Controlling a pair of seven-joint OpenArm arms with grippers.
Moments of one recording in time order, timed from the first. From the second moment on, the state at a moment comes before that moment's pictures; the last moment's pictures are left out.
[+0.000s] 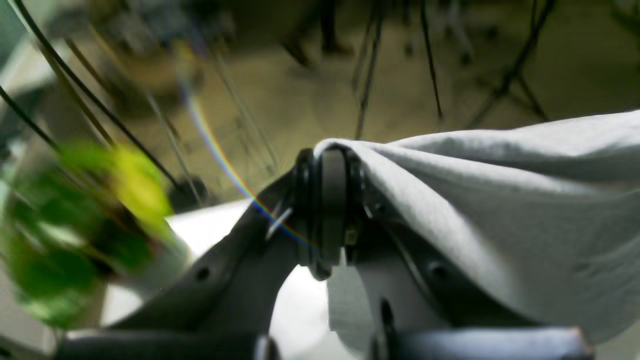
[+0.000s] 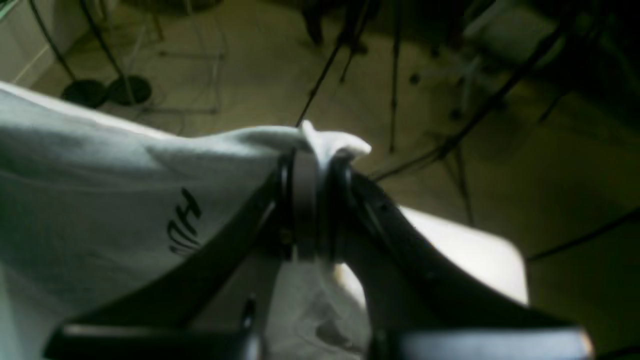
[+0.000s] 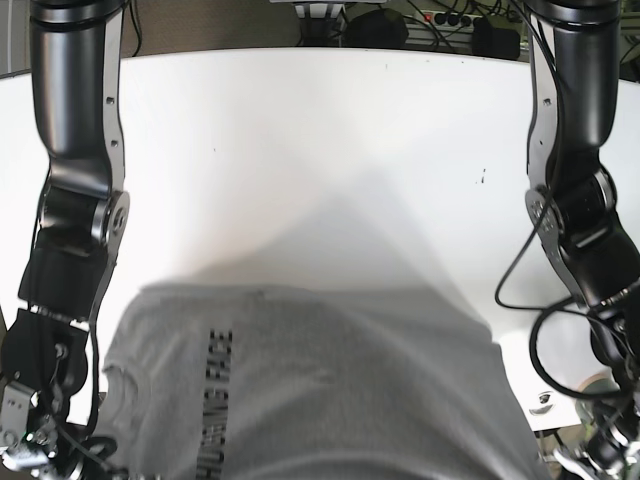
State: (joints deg) left arm -63.6 -17.5 -16.2 59.3 -8.7 -34.3 44.2; right arm 65.6 15.0 6.1 65.3 12.1 25.7 -53.7
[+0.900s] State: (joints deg) left arm -35.8 -19.6 -16.6 82.2 -9.6 -34.8 44.2; right arm 34.6 17.6 19.4 86.3 14.9 26.0 -58.9
